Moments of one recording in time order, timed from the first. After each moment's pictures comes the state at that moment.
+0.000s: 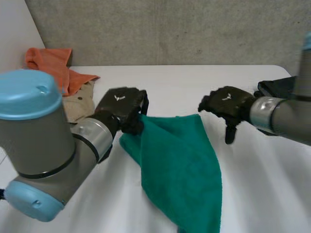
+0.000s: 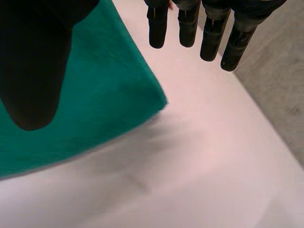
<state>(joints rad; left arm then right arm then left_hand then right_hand) 4.08 -1.85 -1.48 3.15 -1.56 3.19 1.86 -1.03 1.11 0.46 1.14 2.38 1.11 1.19 1.19 1.20 0.98 0.21 0.22 0.21 0.23 0.07</state>
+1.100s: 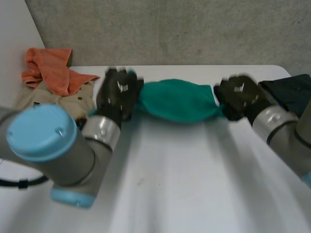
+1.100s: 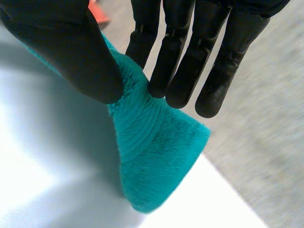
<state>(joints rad) 4.07 -1.94 -1.59 3.65 -1.67 3.70 1.85 -1.28 1.59 -0.20 1.24 2.67 1.11 1.19 1.19 1.20 0.98 1.00 1.18 1.18 1.19 0.99</state>
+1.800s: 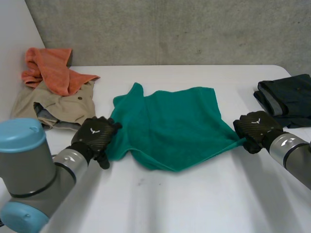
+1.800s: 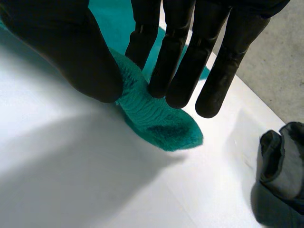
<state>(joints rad) 4.33 -1.90 -1.84 3.42 -1.43 3.49 1.69 -1.20 1.71 -0.09 1.23 2.52 0.28 0.29 0.28 0.28 0.11 1.00 1.18 1.18 1.19 0.99</state>
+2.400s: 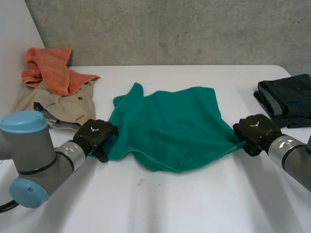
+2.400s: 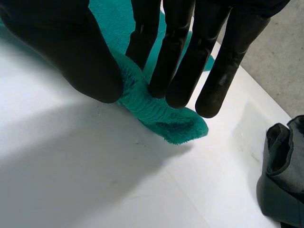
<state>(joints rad) 4.44 -2.11 -1.69 3.41 -1.29 3.54 1.69 -1.16 1.70 -0.08 1.24 2.49 0.46 0.46 0.46 0.47 0.30 1.00 1.18 1.18 1.19 0.99</state>
